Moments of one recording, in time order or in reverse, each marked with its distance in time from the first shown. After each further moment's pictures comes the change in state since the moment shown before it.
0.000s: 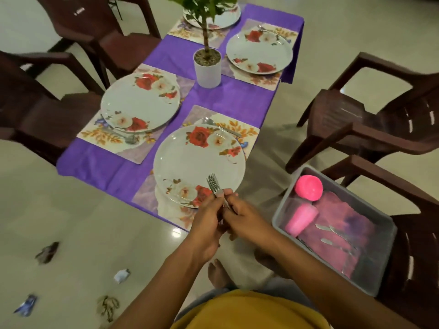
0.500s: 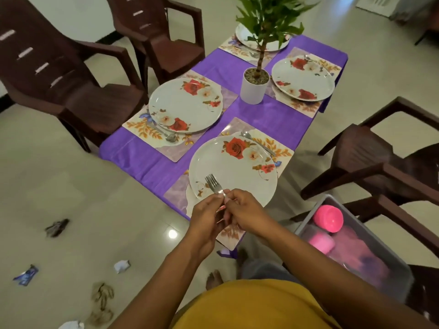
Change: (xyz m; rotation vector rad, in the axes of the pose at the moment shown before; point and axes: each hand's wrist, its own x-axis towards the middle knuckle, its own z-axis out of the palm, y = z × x) left_hand -0.002 0.034 -0.075 -0.164 0.133 0.141; right_hand 0.054 -0.063 0.046 -0.073 -0.073 0.043
